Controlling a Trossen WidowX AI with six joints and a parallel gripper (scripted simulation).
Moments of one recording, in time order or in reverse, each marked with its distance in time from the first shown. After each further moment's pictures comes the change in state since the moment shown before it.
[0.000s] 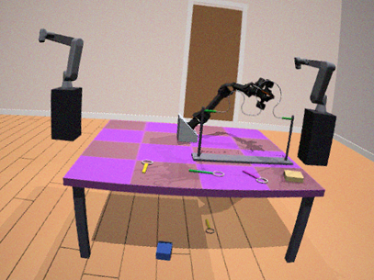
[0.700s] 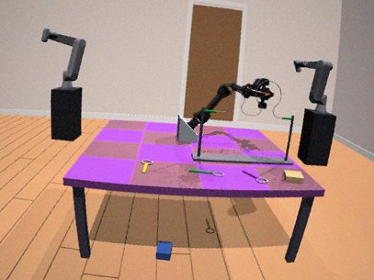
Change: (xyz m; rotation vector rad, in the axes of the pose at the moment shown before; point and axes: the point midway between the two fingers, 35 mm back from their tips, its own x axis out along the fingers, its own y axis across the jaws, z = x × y) arm -0.010 0.008 0.002 0.242 0.054 0.118
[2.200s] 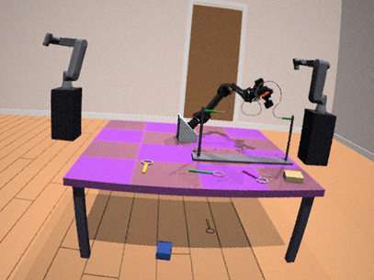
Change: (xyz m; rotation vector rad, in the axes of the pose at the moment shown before) arm -0.001 0.015 0.004 0.488 -0.060 0.275
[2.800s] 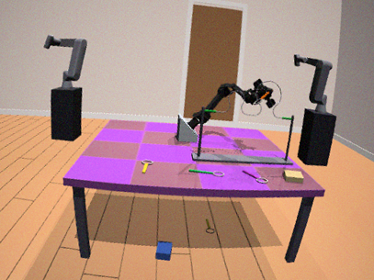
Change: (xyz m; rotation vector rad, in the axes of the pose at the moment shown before) arm 0.000 0.003 0.000 0.162 -0.019 0.093
